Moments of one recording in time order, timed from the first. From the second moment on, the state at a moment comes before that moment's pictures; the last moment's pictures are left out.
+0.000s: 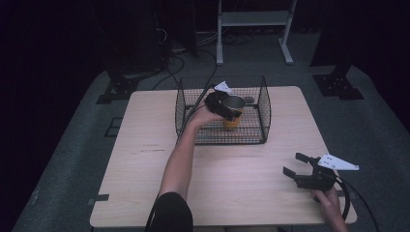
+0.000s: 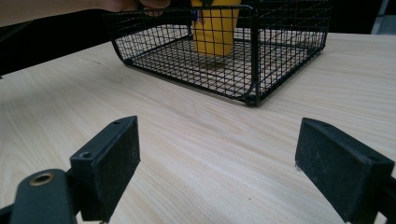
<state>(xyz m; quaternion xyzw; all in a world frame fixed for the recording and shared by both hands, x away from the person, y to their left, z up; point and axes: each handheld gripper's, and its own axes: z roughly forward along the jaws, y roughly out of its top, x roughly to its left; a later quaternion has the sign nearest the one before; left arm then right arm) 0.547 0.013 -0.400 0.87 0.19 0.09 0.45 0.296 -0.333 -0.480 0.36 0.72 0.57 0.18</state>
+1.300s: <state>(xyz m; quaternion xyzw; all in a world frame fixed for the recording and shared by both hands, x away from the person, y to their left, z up) 0.545 0.018 -0.397 0.87 0.19 0.09 0.44 0.296 -0.333 -0.480 0.36 0.72 0.57 0.18</state>
